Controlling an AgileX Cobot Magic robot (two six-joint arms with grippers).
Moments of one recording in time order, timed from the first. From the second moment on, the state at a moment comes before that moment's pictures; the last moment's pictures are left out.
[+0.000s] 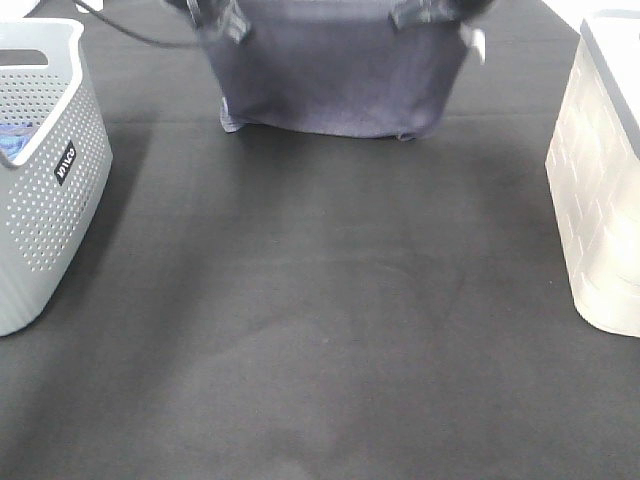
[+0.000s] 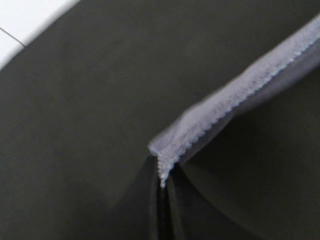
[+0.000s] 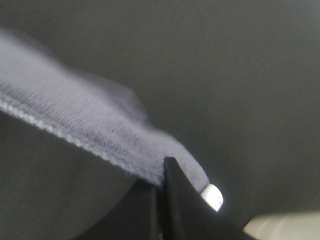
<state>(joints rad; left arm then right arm) -0.39 2.22 -2.04 0.19 0.63 0.33 0.36 2.09 -1.83 -0.28 0.67 0.07</state>
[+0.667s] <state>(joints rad) -0.39 2.28 -2.00 -0.05 1.21 0.44 0.36 2.17 -1.83 0.09 1.21 -0.26</state>
